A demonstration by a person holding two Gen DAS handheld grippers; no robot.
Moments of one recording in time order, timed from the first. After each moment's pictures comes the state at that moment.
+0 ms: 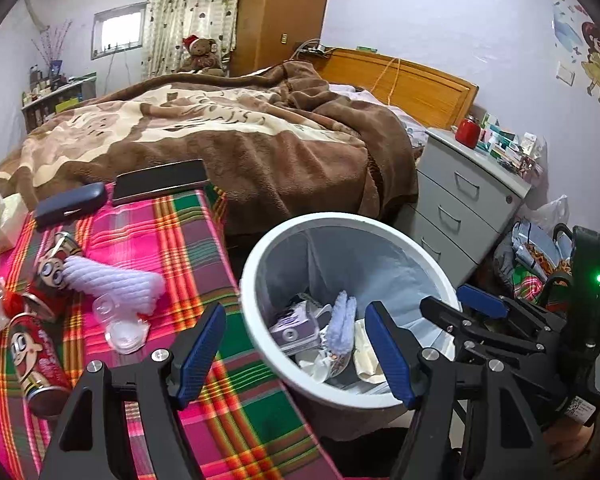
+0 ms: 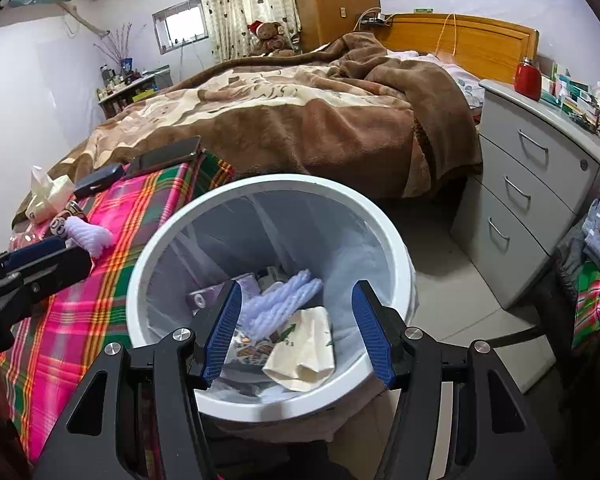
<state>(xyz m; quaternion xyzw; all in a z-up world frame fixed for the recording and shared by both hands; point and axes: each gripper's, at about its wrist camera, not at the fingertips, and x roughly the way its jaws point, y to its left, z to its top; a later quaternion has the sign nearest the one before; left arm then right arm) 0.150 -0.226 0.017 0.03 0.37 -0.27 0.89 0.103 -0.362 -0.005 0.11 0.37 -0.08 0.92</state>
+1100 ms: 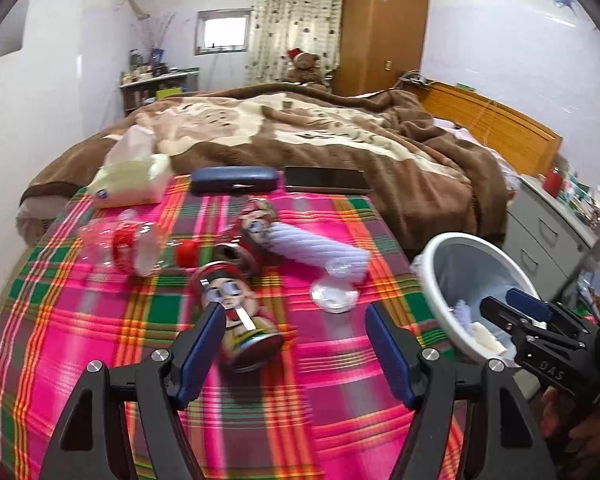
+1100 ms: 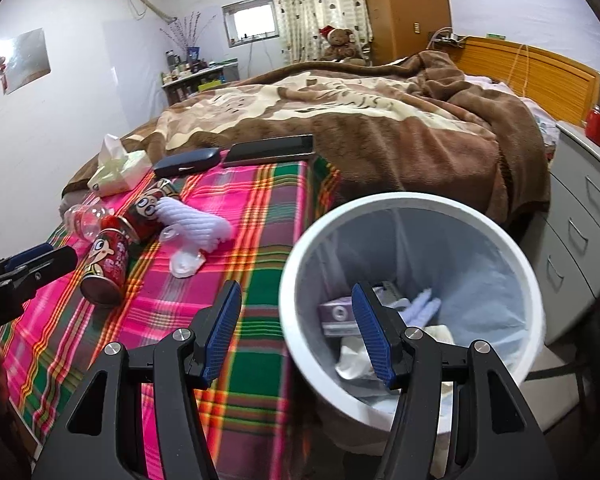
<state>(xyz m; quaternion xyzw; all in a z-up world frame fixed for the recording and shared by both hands) 0.141 -0.062 0.023 -0.01 0.35 -0.11 0.93 0.127 -0.262 0.003 0.07 0.35 0.02 0.93</state>
